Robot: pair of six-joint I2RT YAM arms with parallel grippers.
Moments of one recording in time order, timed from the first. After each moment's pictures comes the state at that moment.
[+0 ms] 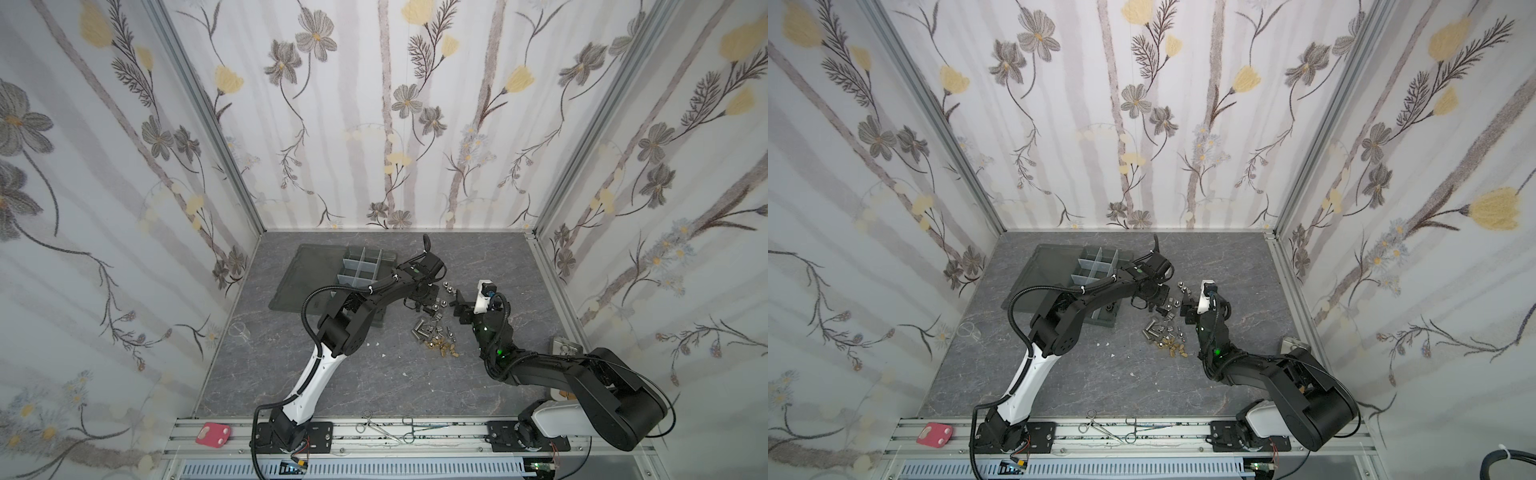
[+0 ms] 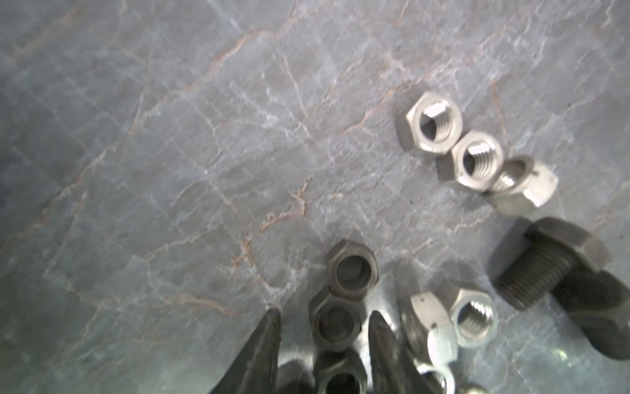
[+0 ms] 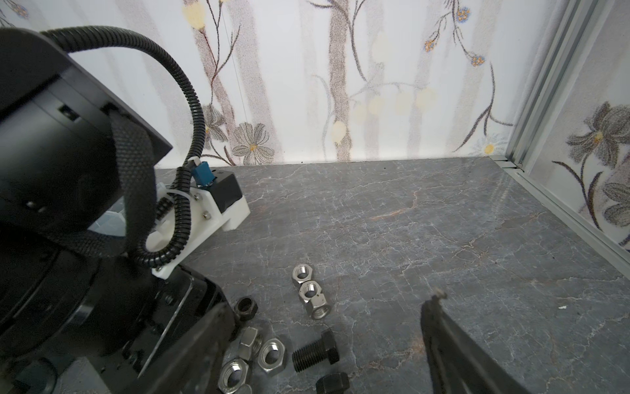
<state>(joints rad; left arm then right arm) -0.77 2.39 1.94 -0.63 -0.01 -0.32 0.56 1.37 0.30 0.94 0.46 0.16</state>
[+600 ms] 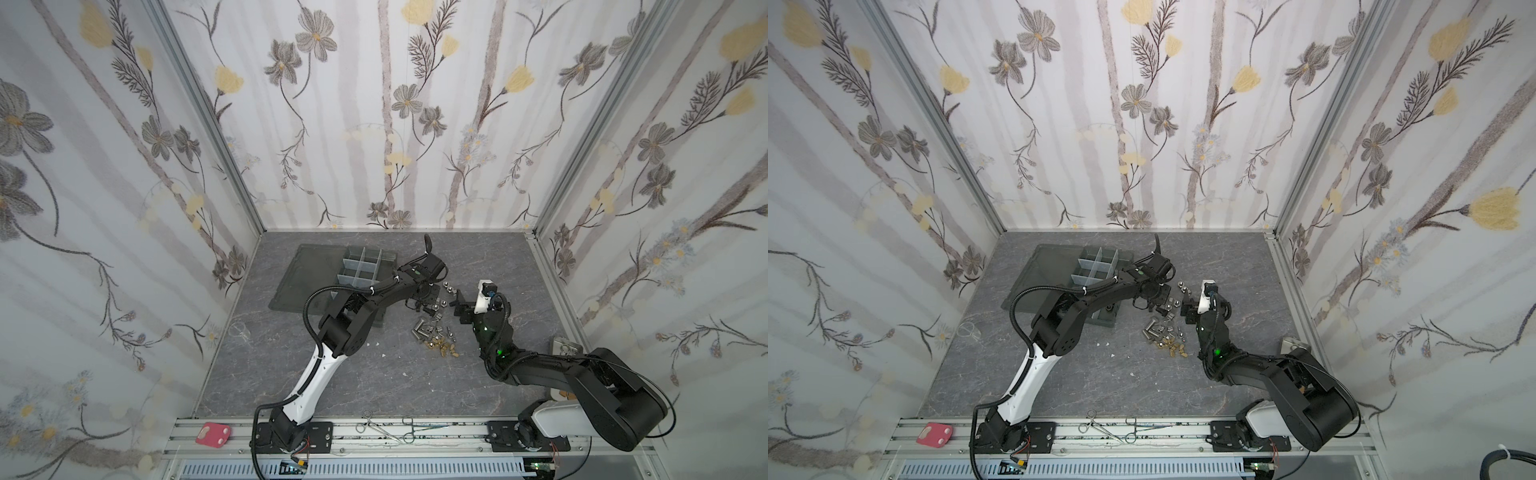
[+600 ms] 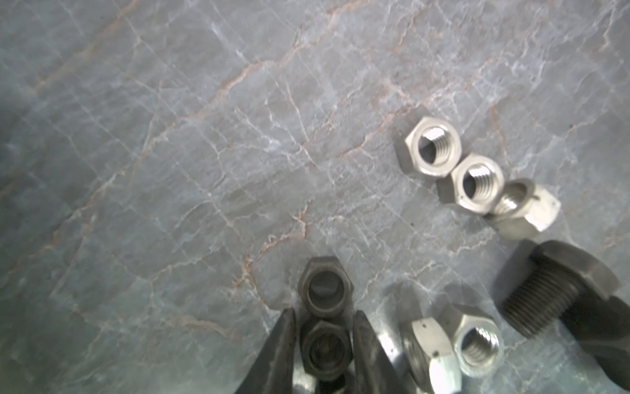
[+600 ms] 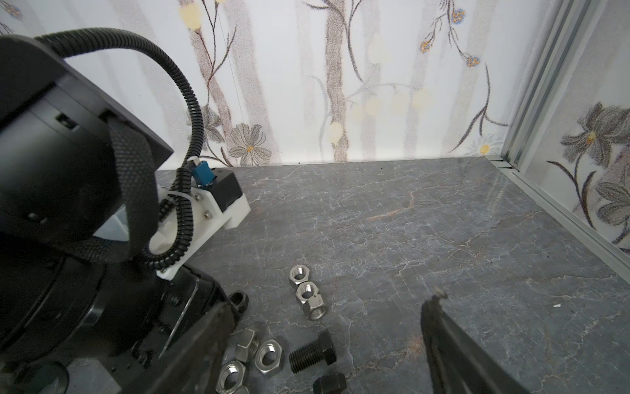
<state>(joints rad) -0.78 2.39 1.92 -0.60 -0.04 -0.32 0.56 1.37 0.30 0.94 0.47 0.16</state>
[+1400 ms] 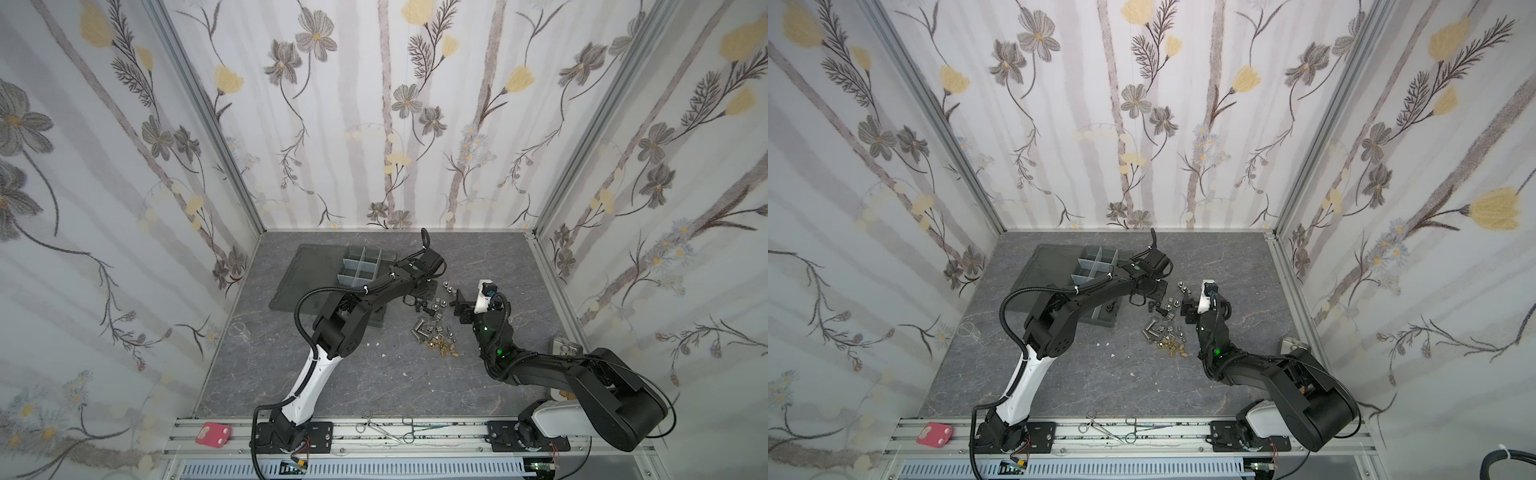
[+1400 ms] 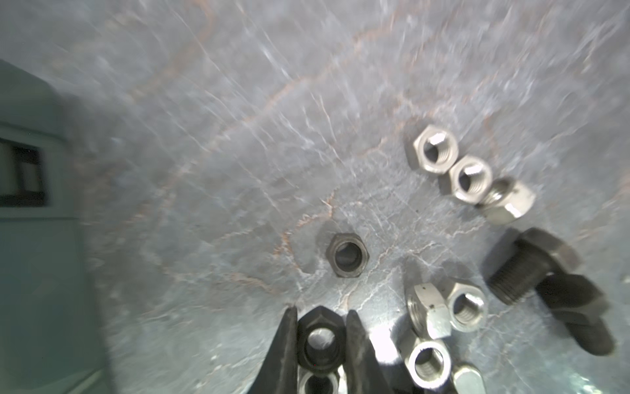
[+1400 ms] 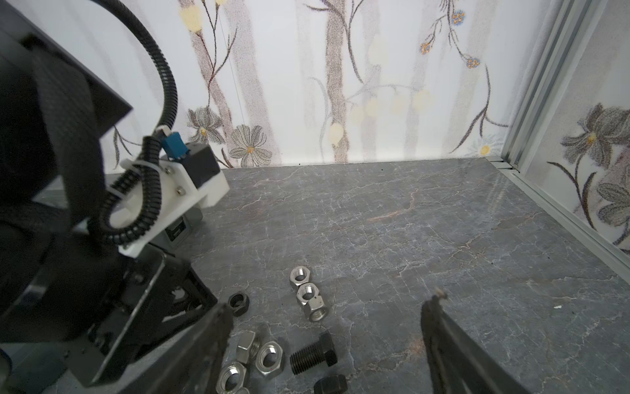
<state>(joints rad) -0.76 2.30 1.92 -0.66 -0.09 -0.33 0.56 1.37 0.30 0.94 0.47 0.16</state>
